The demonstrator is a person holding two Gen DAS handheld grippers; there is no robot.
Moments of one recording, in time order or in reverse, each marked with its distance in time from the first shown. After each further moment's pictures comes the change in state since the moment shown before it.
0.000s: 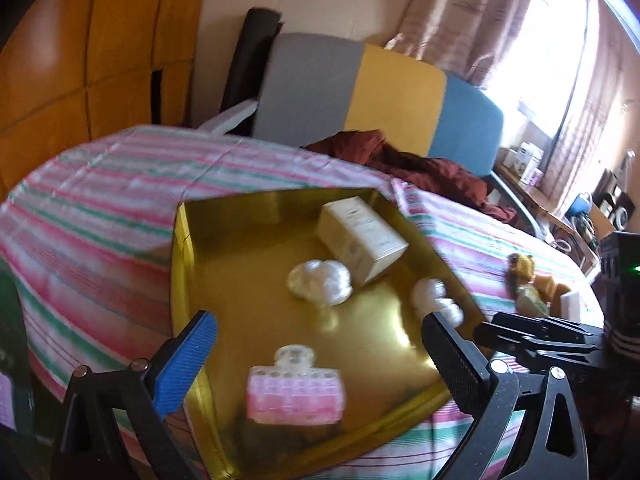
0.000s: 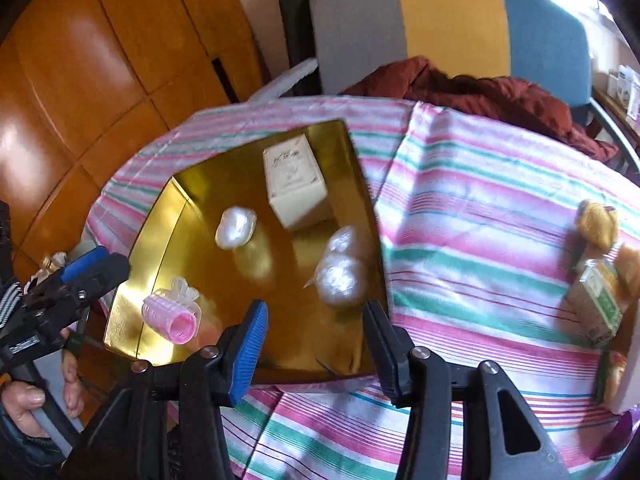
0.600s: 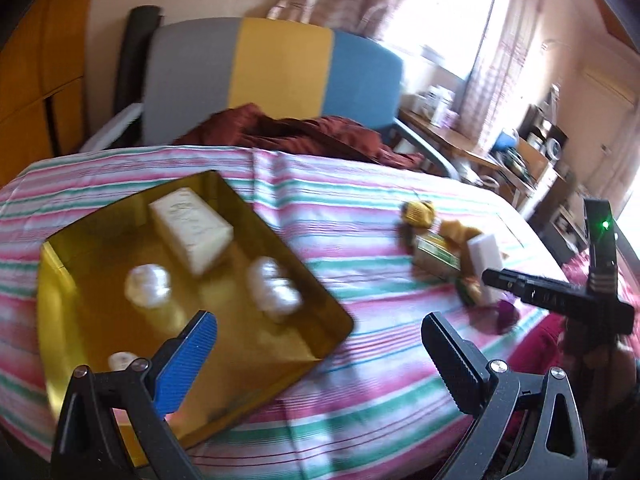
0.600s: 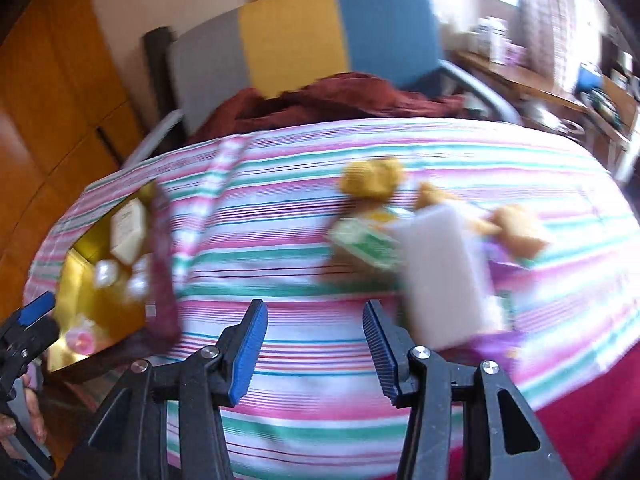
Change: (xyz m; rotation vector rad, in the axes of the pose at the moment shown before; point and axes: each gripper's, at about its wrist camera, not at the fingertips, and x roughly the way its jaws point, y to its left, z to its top) left arm 0.013 -0.125 -0.002 0.211 0.134 -0.262; right arm -0.107 -0.149 -0.047 0.294 -0.079 -0.313
